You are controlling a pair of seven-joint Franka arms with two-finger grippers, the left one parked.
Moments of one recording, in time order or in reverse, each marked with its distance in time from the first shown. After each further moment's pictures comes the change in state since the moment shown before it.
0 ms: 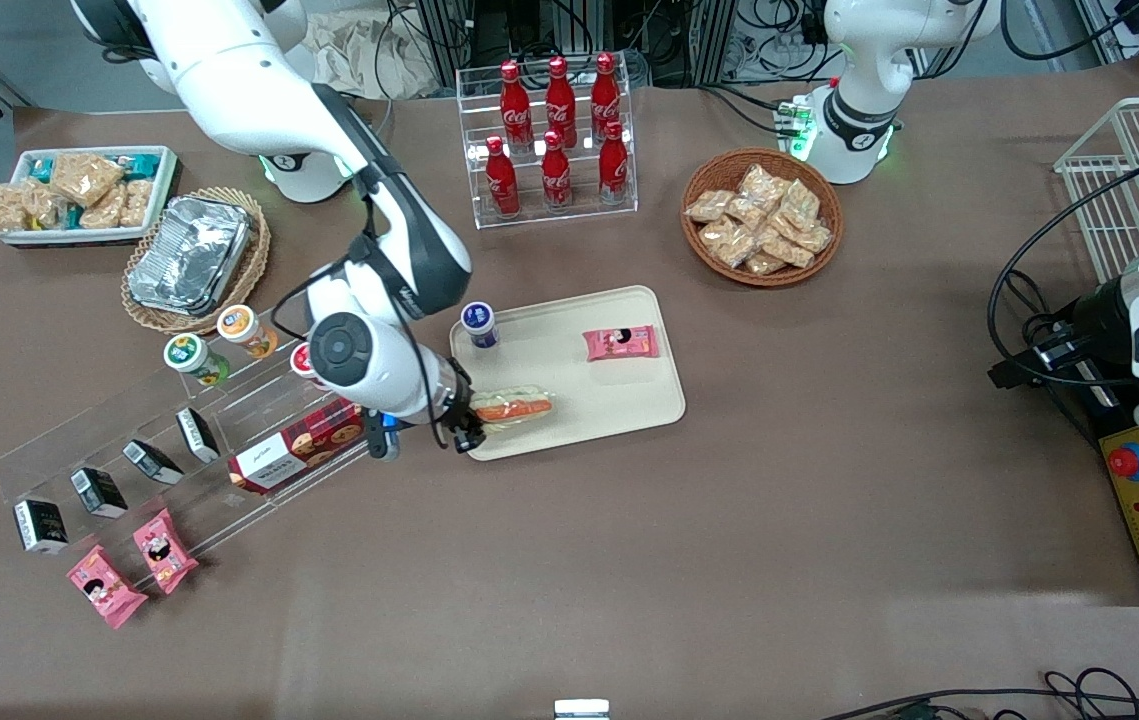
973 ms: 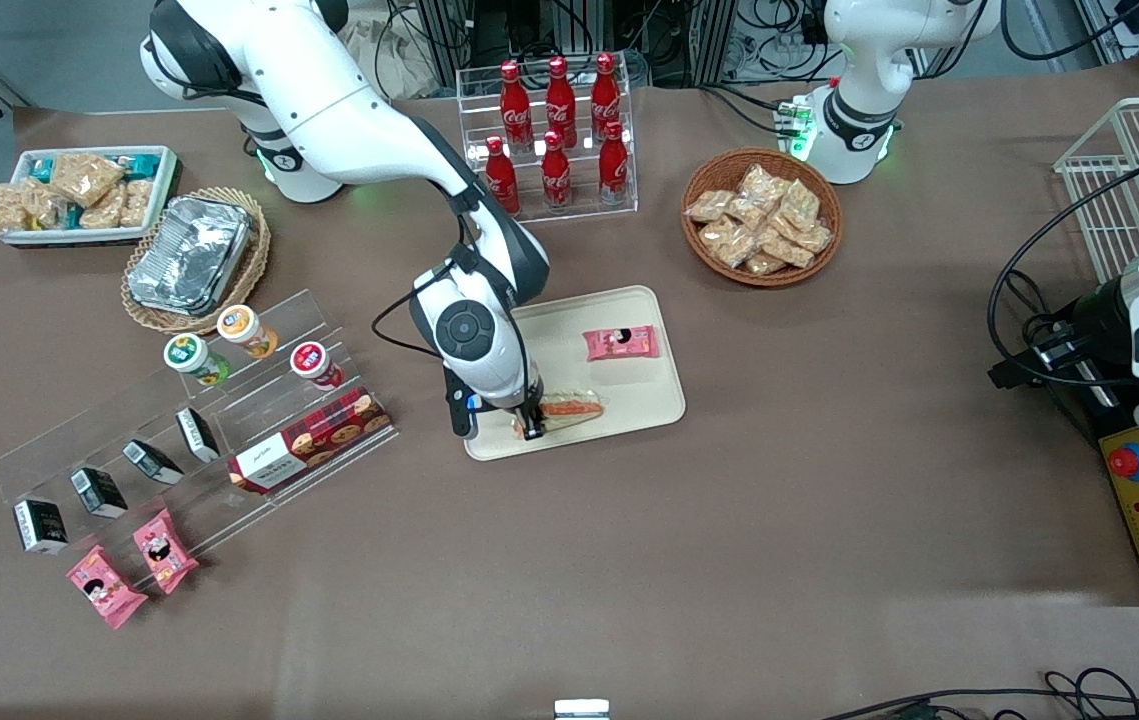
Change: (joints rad) arm 0.149 0.164 -0.016 -0.001 -0.056 0.217 0.194
